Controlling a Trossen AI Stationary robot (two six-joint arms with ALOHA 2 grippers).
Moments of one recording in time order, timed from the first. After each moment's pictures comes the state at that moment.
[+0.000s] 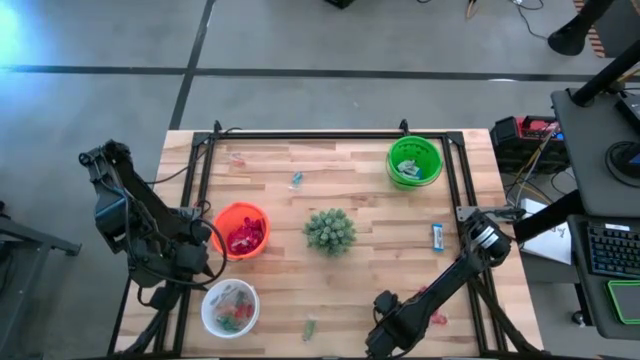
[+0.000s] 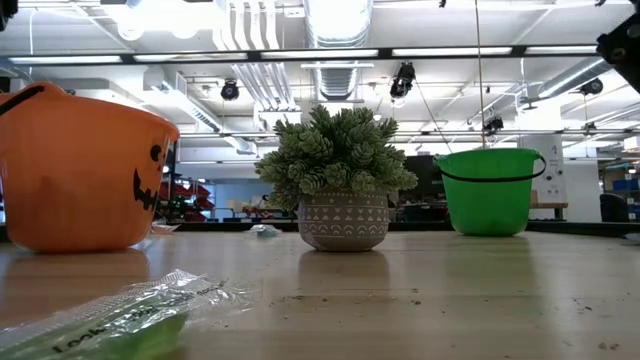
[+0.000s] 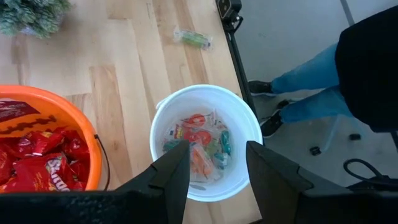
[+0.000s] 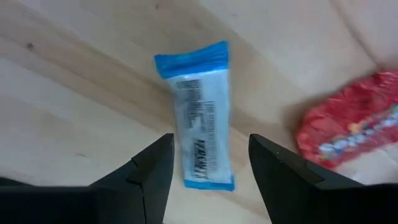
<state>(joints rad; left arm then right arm) -0.93 1.05 1.27 -1.14 -0.19 -0.72 0.74 2.12 1.59 -1.11 -0.18 1.68</state>
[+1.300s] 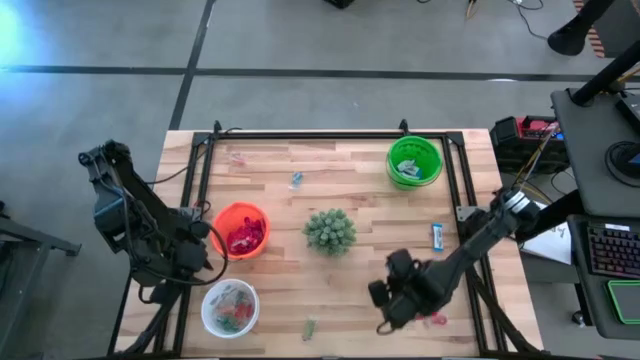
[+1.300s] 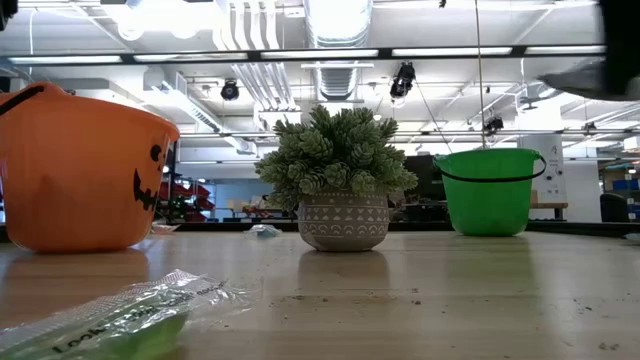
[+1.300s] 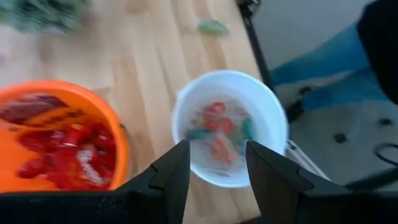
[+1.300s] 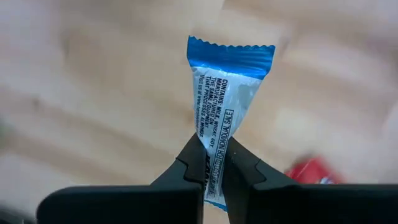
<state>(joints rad) -0.93 1.05 1.28 -1.22 -0.21 -0.67 0.67 1.78 1.47 -1.23 0.25 1.89</state>
